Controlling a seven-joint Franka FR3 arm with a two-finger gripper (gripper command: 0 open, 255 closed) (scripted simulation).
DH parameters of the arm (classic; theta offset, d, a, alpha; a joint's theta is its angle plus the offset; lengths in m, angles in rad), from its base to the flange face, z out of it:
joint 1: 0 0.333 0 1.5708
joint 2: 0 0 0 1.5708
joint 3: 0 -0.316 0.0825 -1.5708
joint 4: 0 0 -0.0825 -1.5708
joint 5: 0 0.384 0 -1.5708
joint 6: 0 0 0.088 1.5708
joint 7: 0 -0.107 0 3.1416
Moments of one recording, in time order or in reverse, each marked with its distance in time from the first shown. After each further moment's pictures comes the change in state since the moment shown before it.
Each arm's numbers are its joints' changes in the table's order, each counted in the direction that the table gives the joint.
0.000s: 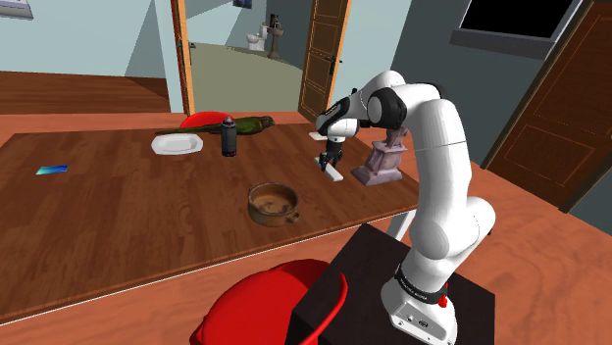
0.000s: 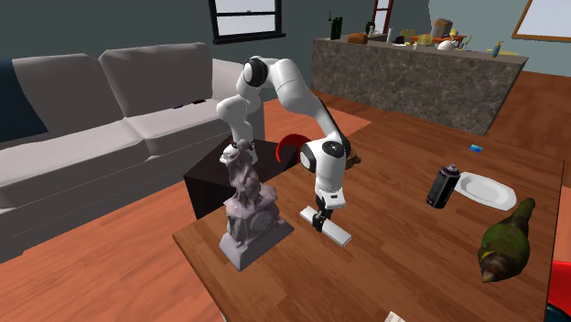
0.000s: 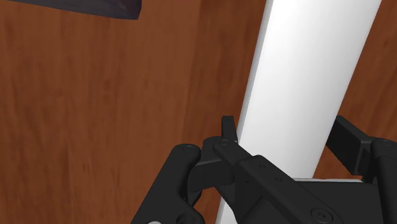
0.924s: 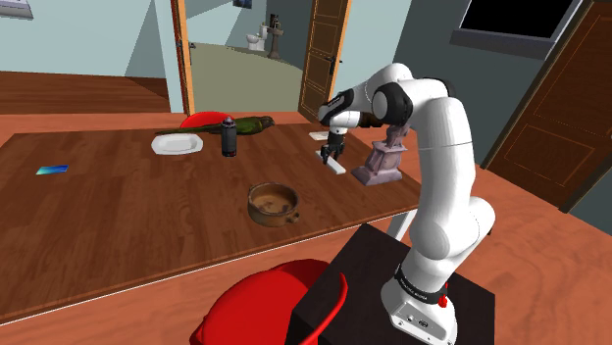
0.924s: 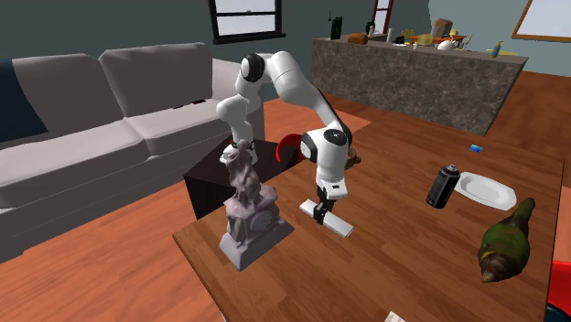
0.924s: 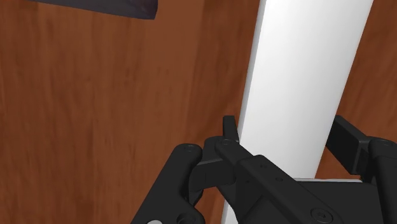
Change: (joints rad) arm 0.011 0.063 0.017 0.013 -0.023 0.074 -0.015
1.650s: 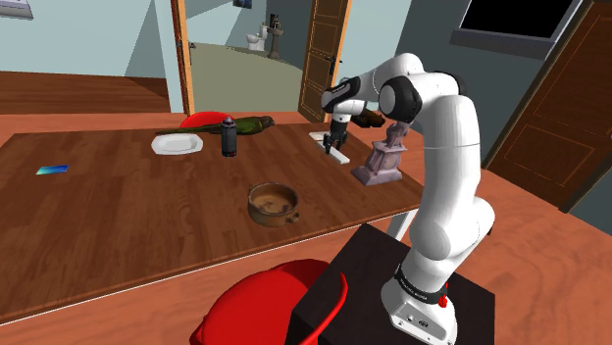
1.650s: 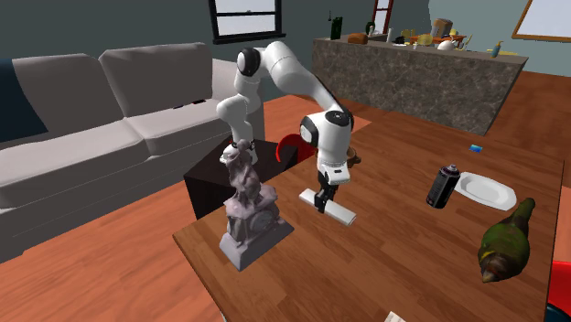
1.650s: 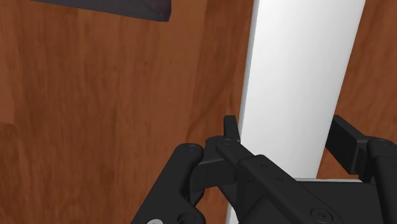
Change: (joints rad) arm 0.011 0.080 0.019 0.032 -0.031 0.109 -0.019
